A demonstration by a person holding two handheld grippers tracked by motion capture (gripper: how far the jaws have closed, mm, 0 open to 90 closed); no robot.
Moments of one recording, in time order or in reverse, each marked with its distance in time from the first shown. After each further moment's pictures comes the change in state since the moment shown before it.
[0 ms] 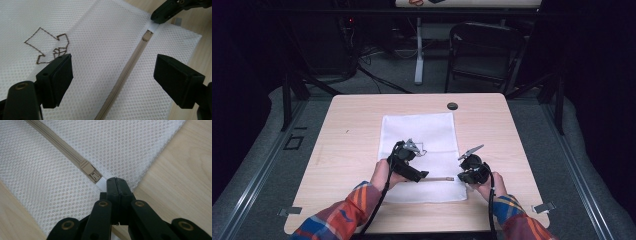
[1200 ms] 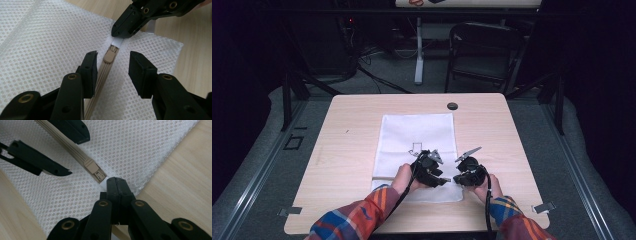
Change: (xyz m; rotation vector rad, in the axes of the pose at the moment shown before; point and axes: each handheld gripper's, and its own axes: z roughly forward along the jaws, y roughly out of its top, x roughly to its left) left arm -0.030 0.018 0.059 0.056 -0.164 0.123; right arm 0.007 -0.001 0.008 -0.008 0.056 0.023
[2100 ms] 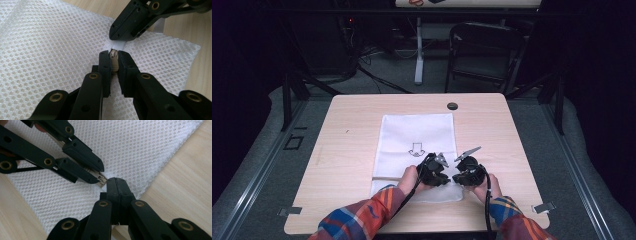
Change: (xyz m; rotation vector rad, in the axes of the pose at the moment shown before) left arm -0.002 0.002 0.019 0.012 0.012 0.022; right arm 0.002 0.003 0.000 -0.013 -0.004 -0.015
